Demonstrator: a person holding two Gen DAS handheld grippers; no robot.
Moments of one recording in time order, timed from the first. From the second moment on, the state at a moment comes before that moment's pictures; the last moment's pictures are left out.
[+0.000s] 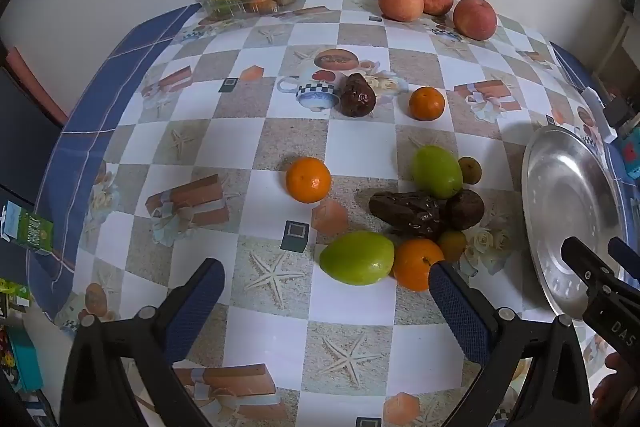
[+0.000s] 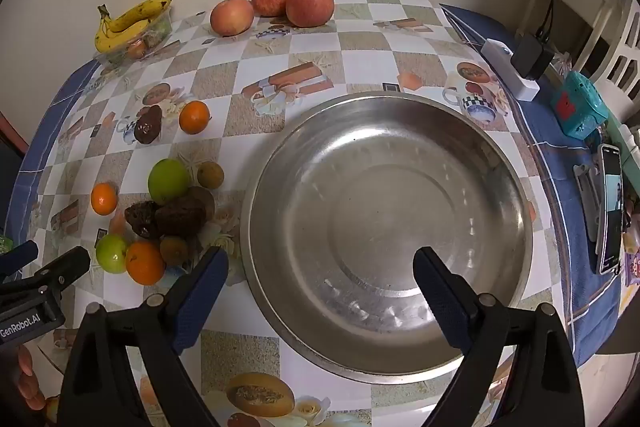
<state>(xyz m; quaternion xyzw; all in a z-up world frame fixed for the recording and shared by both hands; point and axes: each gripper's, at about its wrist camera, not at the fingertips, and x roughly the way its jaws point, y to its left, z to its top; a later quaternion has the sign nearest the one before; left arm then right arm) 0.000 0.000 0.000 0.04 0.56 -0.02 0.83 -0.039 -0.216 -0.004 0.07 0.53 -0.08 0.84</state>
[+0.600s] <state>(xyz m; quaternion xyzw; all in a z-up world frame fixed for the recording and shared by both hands) 0.000 -0.002 -0.002 0.03 0.57 -0.03 0.82 -0.040 -0.218 -0.004 0.08 0.53 -0.08 0.84</state>
